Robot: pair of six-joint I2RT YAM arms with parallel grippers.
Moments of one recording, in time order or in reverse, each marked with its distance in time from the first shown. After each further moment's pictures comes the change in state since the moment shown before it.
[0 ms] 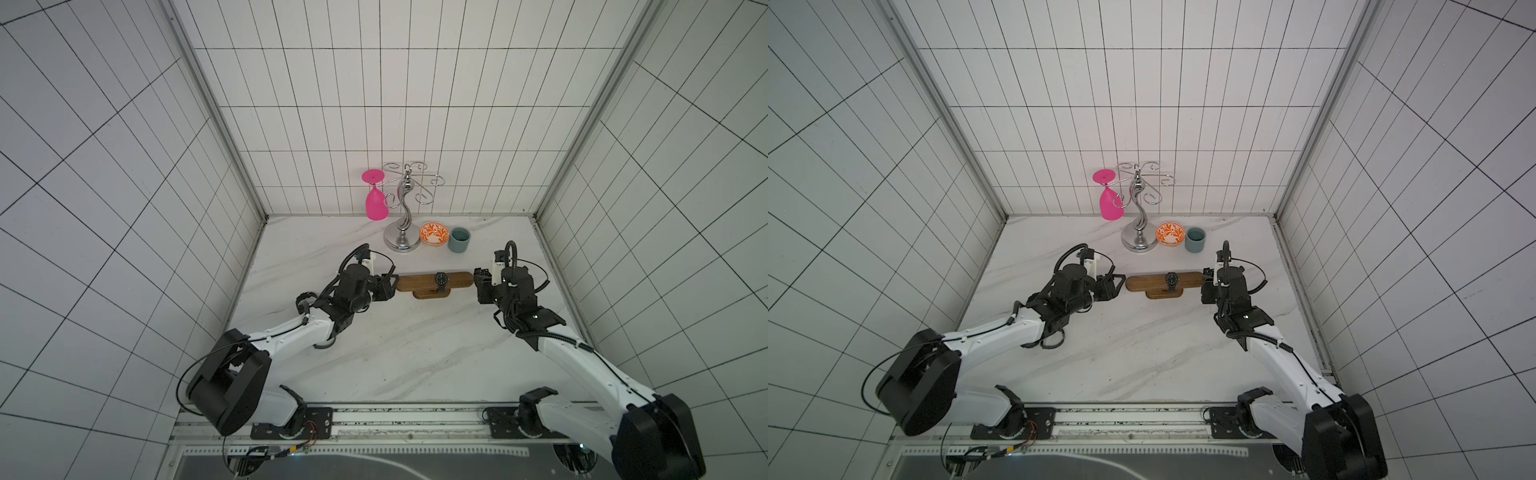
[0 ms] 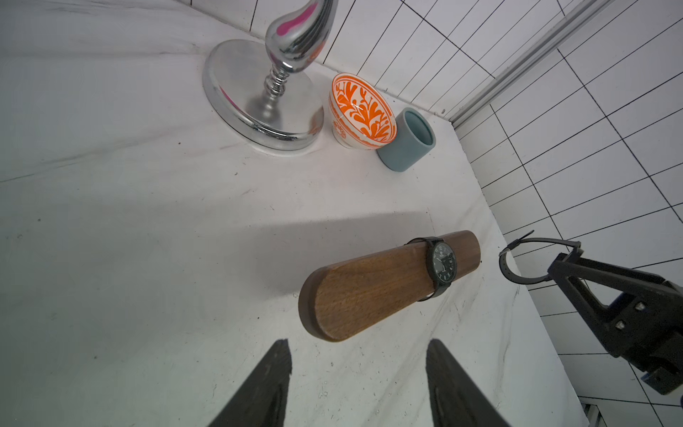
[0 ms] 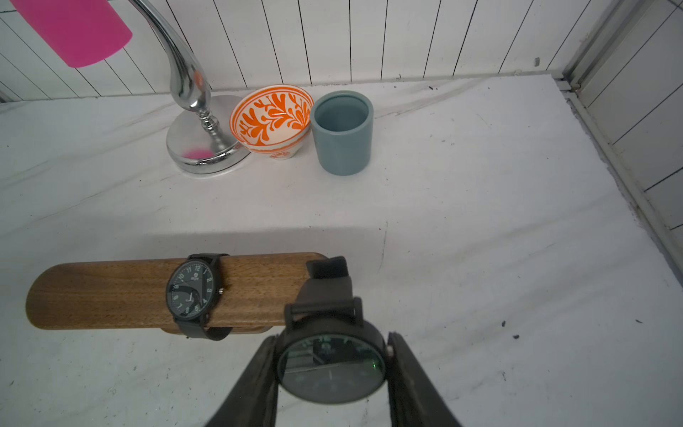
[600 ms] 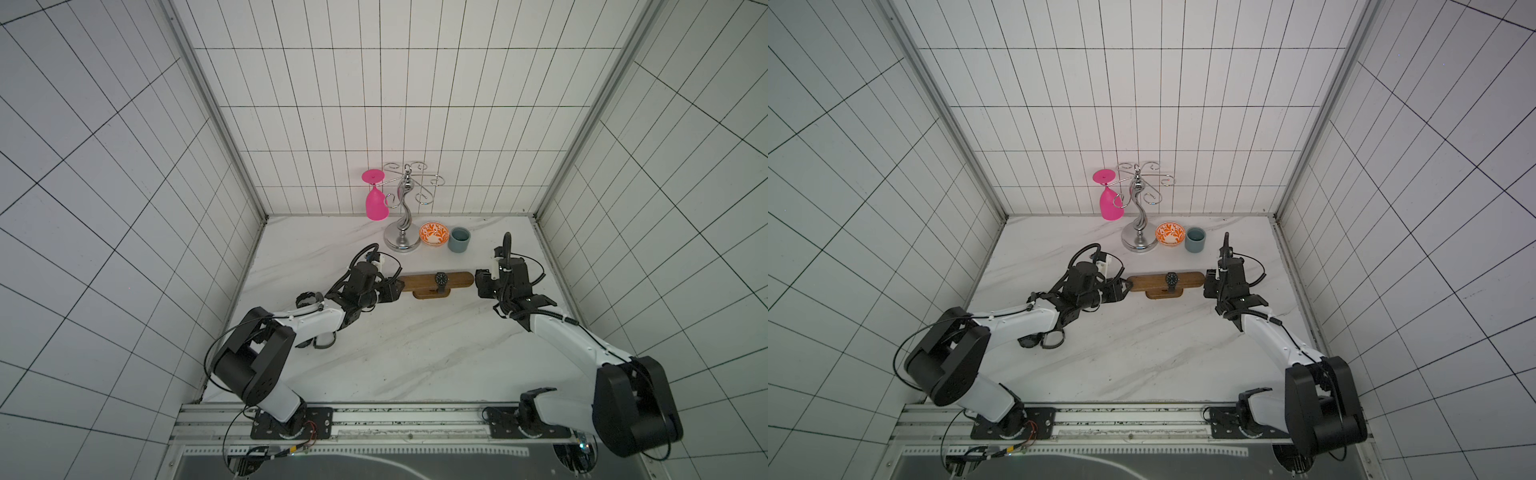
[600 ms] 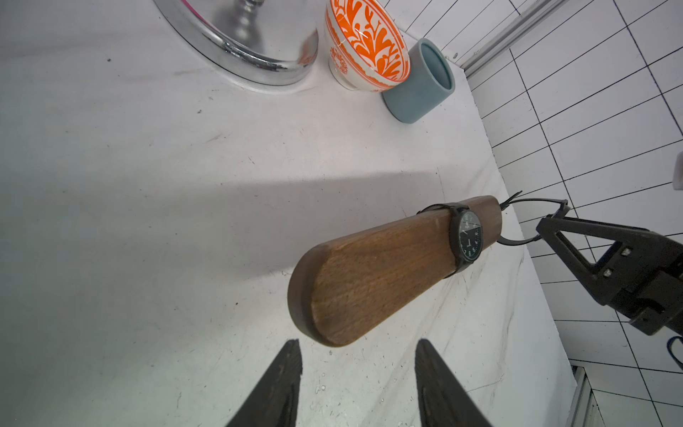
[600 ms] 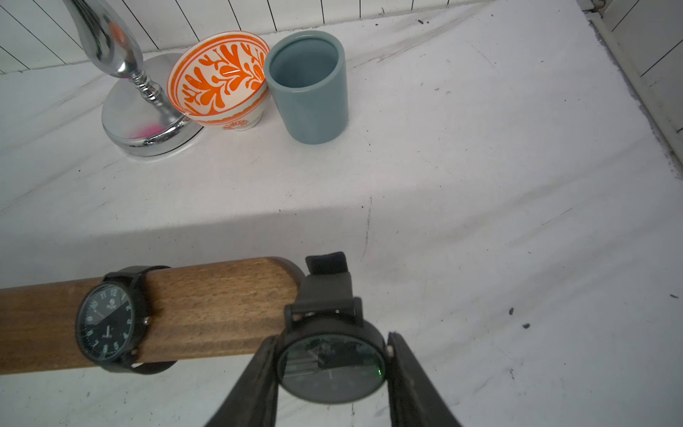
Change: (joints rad) left arm 0.004 0.164 0.054 0.005 0.110 -0.016; right arm -0.079 0.195 0.084 -0.015 -0.049 0.032
